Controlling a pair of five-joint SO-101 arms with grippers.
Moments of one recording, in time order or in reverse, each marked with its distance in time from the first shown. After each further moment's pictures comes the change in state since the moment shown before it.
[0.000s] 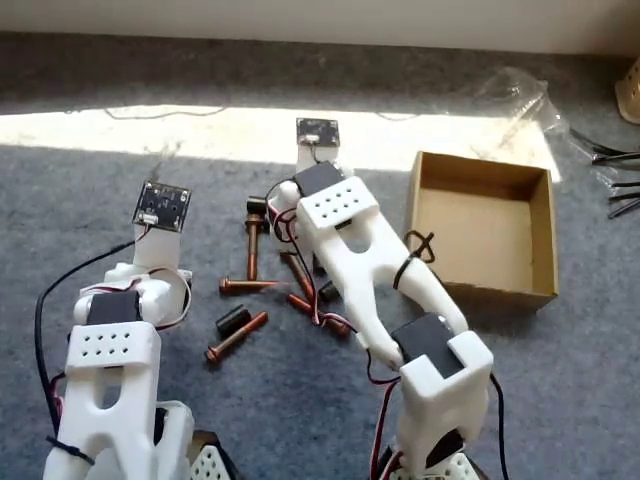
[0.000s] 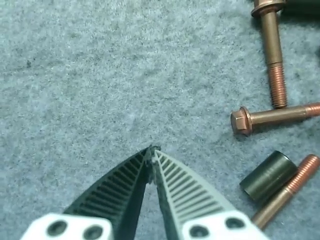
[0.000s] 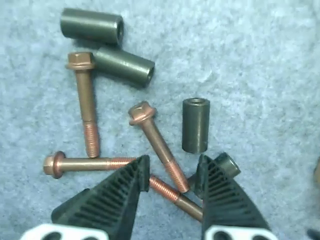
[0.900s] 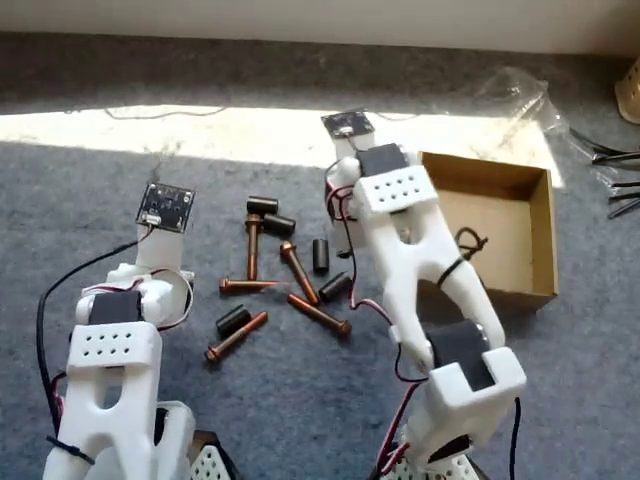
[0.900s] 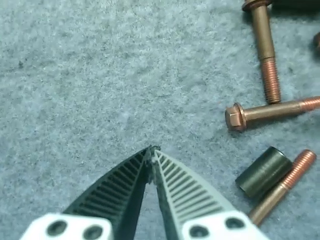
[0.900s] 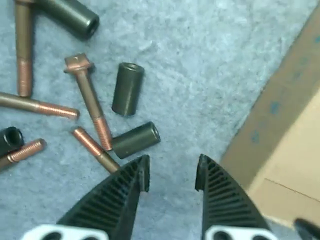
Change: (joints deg) left arm 0.8 0.0 0.0 0.6 -0.1; right arm 10.3 -5.9 0.4 10.2 26.0
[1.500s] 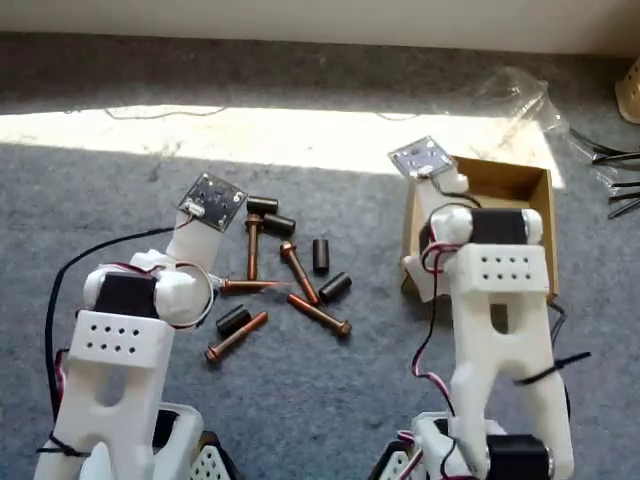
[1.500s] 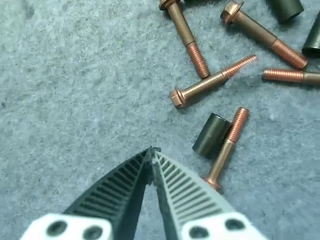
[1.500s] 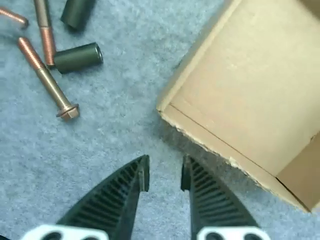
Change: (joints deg) left arm 10.9 -0.1 -15.2 21.2 -5.4; right arm 17.8 -31.8 24.9 0.1 28.8
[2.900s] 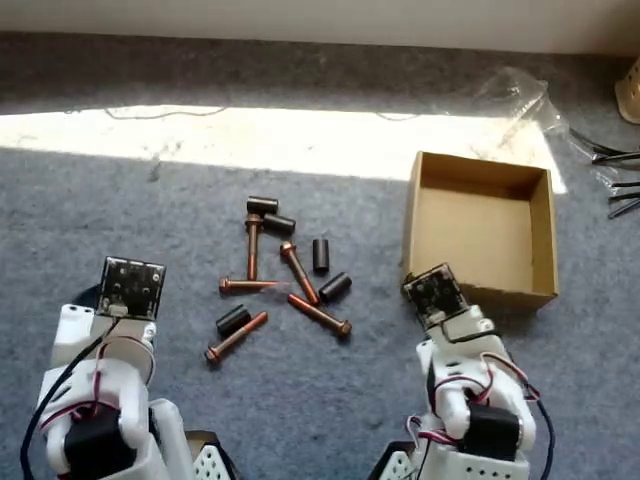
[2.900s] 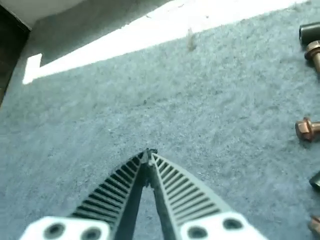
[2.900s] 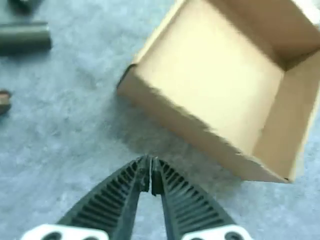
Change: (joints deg) left arm -25.8 -56.3 22.1 1.2 -11.3; right arm 12.6 -84.0 60.1 -12.0 11.4
